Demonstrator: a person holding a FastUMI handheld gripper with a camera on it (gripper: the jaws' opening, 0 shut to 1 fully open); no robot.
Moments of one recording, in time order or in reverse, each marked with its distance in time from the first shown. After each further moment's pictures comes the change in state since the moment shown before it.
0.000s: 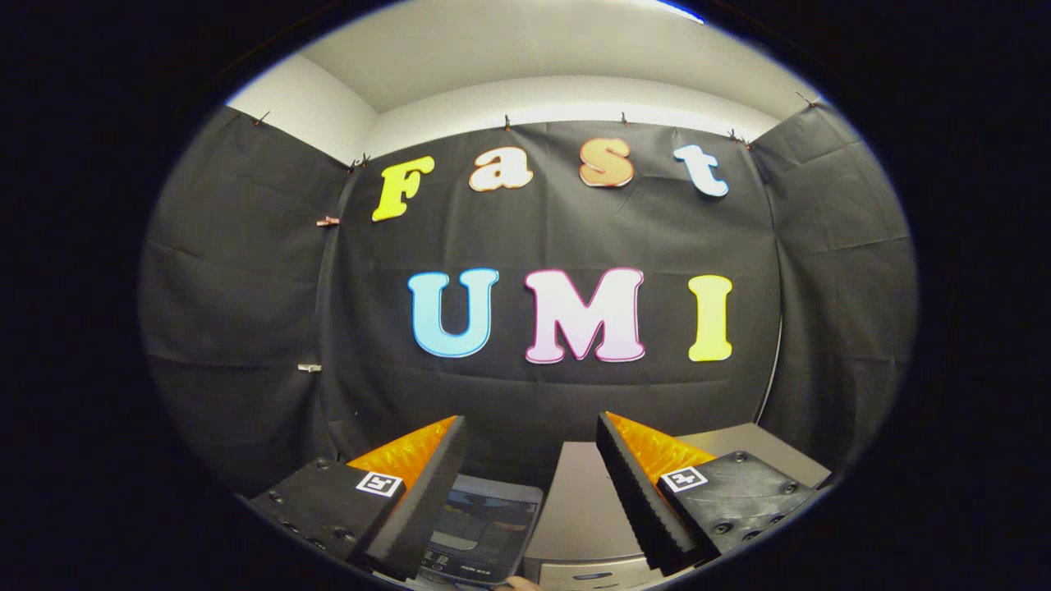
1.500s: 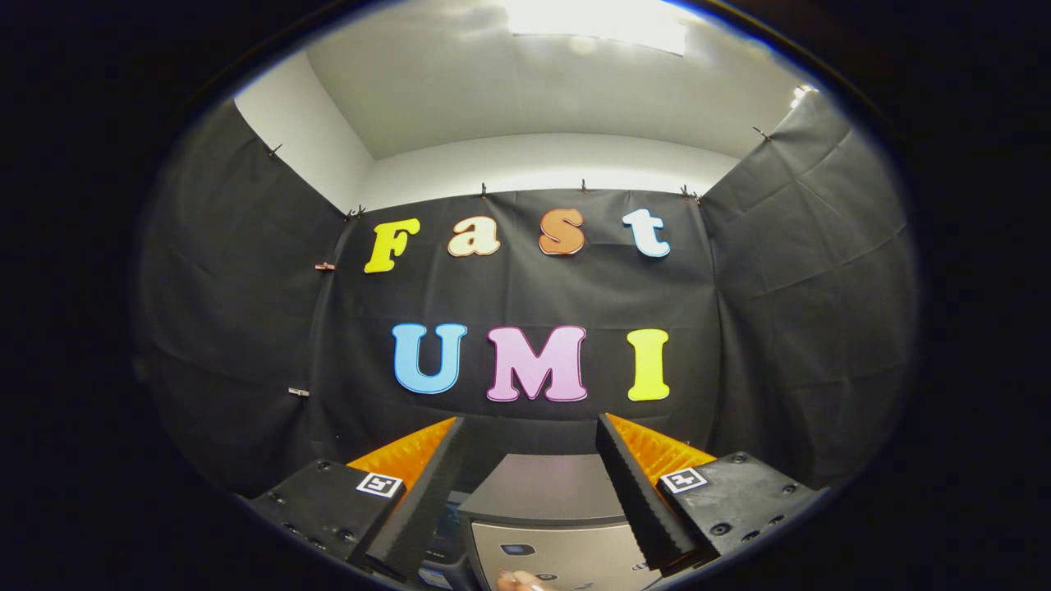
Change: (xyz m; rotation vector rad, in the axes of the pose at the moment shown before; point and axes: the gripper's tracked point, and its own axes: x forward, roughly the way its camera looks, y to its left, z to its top) arm -0.152 -0.052 0.011 -0.016 -0.208 -0.071
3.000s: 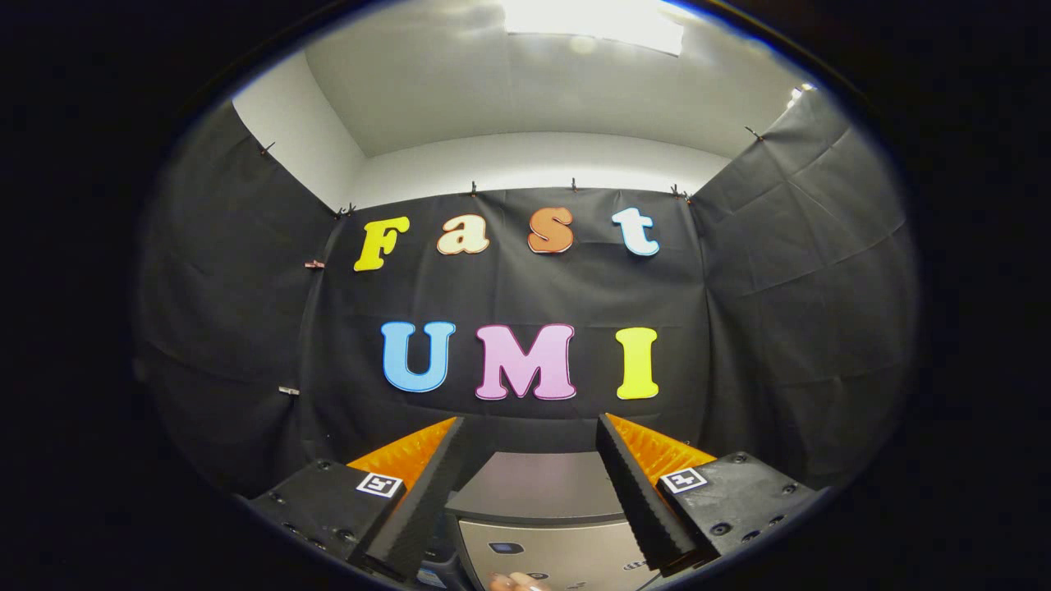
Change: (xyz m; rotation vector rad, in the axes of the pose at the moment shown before) arm -0.001 -0.010 -0.006 -0.010 0.004 -0.037
